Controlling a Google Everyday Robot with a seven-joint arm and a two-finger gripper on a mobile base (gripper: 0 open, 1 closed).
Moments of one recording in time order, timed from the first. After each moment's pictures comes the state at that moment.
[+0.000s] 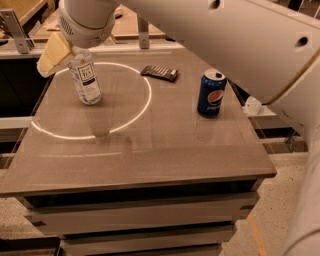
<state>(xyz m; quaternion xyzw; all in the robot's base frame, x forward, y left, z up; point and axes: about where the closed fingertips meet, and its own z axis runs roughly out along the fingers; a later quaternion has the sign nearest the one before) 0.610 0.180 0.986 -0.40 0.86 0.11 0.31</state>
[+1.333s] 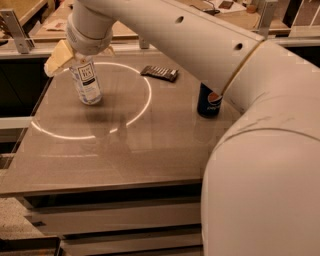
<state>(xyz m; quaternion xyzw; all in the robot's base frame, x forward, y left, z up) 0.673 0.201 0.935 -0.35 0.88 0.15 0.28</state>
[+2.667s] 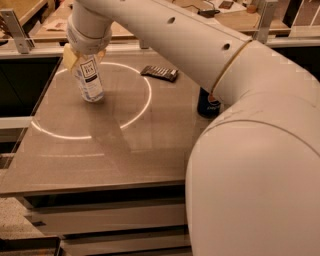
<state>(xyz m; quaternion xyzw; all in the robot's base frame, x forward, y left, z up) 0.687 0.203 0.928 -0.36 0.88 0.13 0.28</state>
